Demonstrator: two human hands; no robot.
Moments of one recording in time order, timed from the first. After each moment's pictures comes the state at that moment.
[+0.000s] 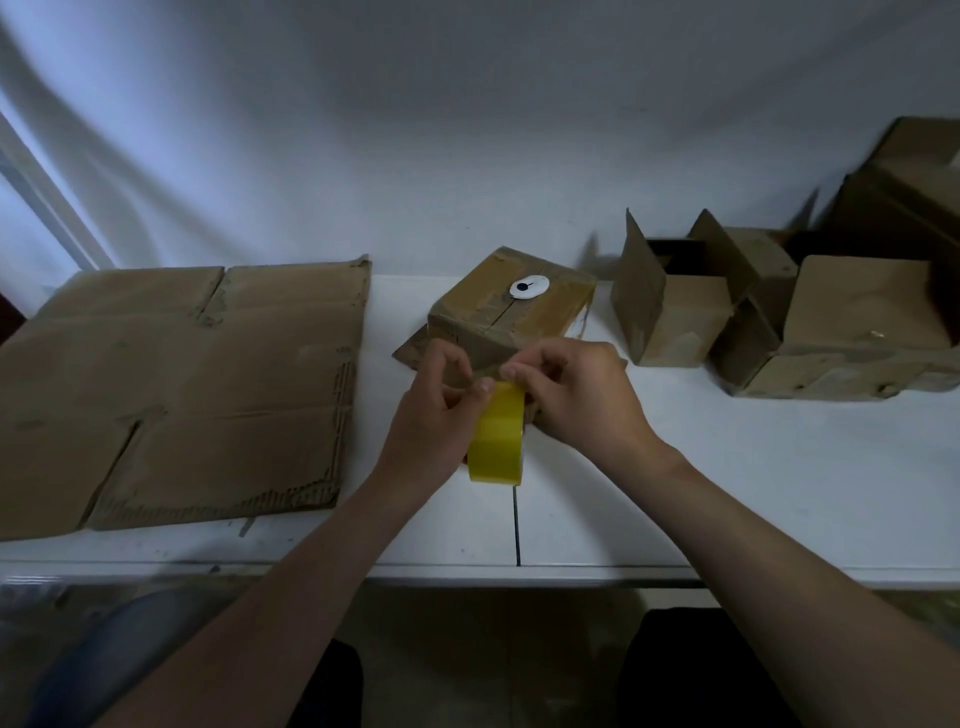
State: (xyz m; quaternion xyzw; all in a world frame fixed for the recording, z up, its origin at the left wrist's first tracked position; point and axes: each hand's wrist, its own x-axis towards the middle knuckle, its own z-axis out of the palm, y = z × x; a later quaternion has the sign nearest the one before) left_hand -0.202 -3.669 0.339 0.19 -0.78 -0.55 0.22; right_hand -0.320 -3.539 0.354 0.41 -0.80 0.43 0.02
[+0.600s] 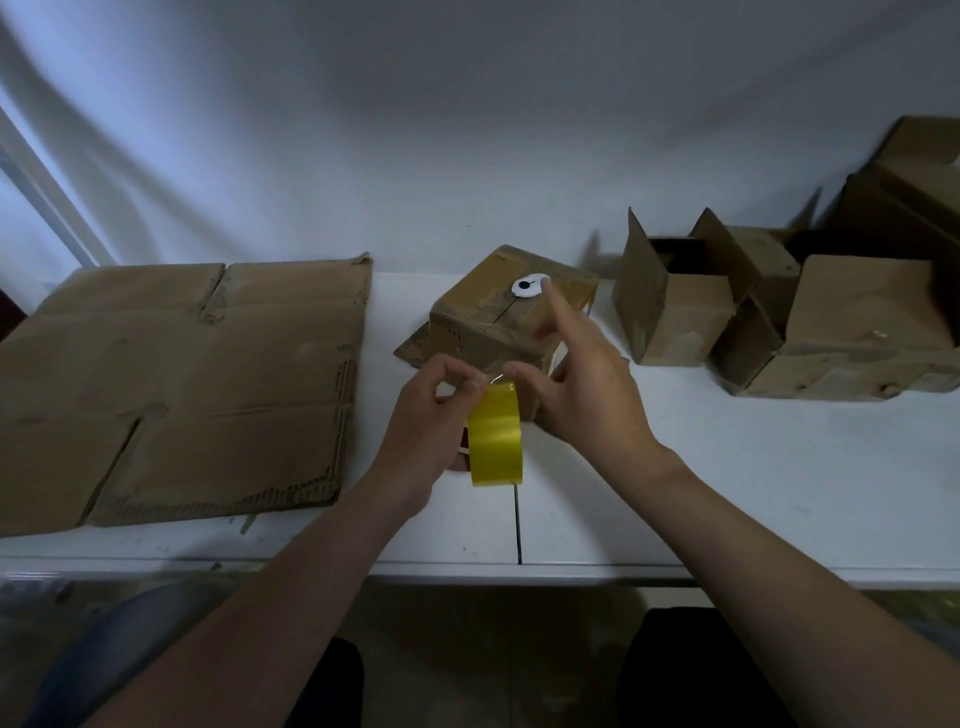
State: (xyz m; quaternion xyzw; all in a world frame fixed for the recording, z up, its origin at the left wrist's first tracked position) left_hand -0.203 -3.668 0.341 0.27 -0.70 -0.64 0.15; right_hand -0.319 -3.540 0.349 0.41 -0.83 0.38 0.10
